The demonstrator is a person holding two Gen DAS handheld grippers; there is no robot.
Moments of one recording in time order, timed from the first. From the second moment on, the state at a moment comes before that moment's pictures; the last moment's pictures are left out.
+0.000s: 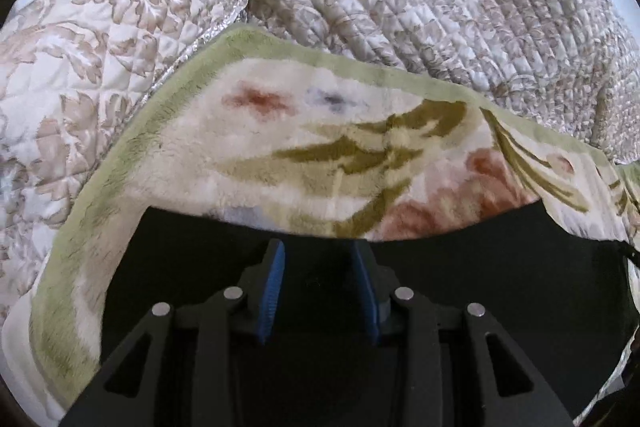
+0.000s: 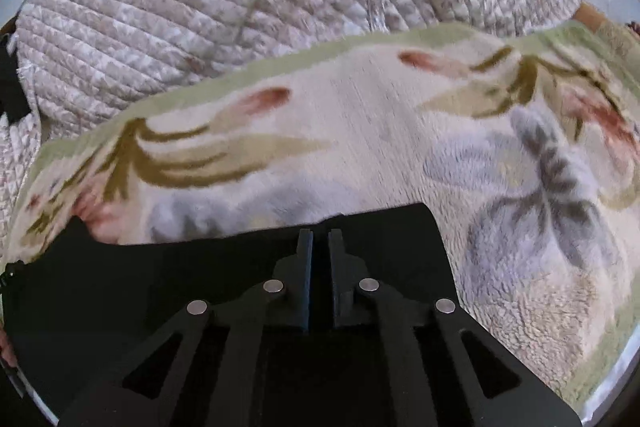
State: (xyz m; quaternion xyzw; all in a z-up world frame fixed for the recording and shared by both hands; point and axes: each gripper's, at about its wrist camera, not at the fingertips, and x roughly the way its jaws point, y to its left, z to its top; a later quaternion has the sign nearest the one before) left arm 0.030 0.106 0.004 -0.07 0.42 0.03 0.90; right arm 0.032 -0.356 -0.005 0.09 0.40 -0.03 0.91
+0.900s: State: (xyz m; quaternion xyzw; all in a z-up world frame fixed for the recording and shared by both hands) left arm -0.060 0.062 0.001 0.00 0.39 -0.01 0.92; right arm -0.068 -0.260 -0.025 0.04 0.41 0.06 0.91
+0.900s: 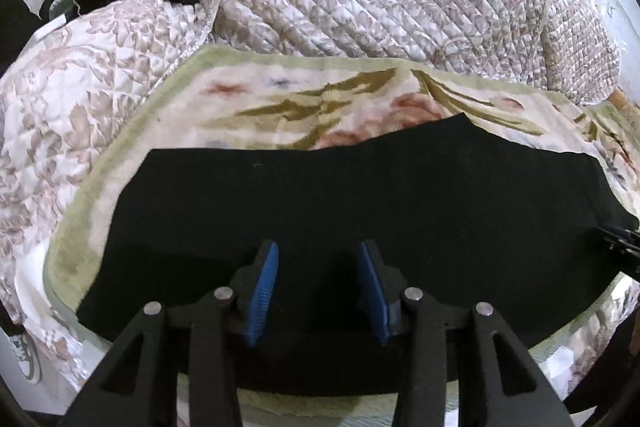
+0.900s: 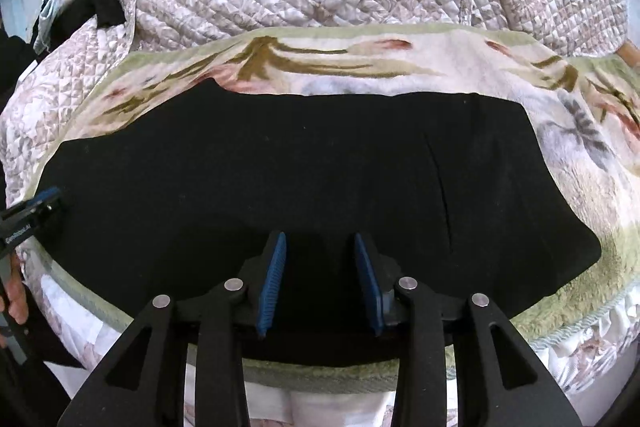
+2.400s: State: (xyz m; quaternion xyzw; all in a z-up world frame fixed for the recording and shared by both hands) left arm -0.063 0.171 0.010 -0.10 0.38 0.10 0.92; right arm -0.056 -0.224 -0.012 0.01 0.39 0.11 0.92
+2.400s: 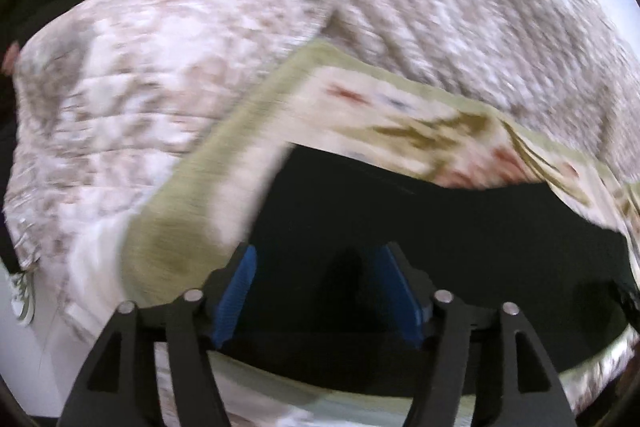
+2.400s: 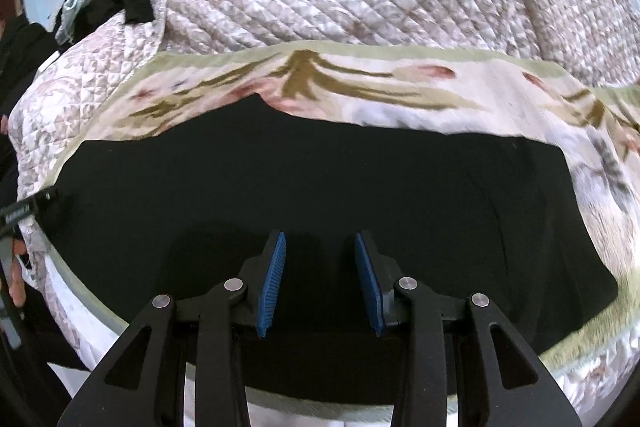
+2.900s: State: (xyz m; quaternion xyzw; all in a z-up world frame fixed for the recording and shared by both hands) left arm -0.065 0.185 -0.013 -0.15 0.39 0.09 0.90; right arm -0.055 -0.222 -0.020 0.03 0.39 0.13 0.91
